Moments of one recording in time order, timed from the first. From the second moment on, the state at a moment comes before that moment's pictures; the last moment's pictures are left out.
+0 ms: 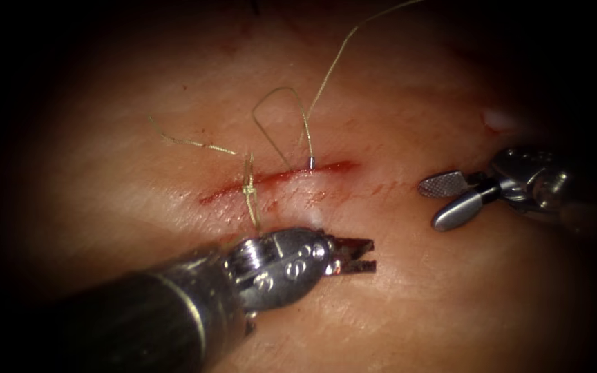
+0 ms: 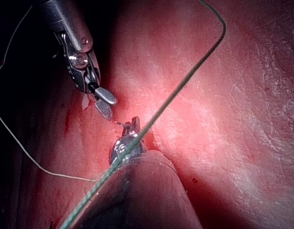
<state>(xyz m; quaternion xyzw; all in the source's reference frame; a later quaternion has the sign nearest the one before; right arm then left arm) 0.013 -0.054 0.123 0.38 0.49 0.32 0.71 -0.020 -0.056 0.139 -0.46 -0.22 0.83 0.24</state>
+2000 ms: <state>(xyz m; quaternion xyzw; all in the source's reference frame) 0.019 -0.056 0.117 0.16 0.54 0.27 0.78 -0.012 -0.040 0.126 -0.52 -0.02 0.85 0.07</state>
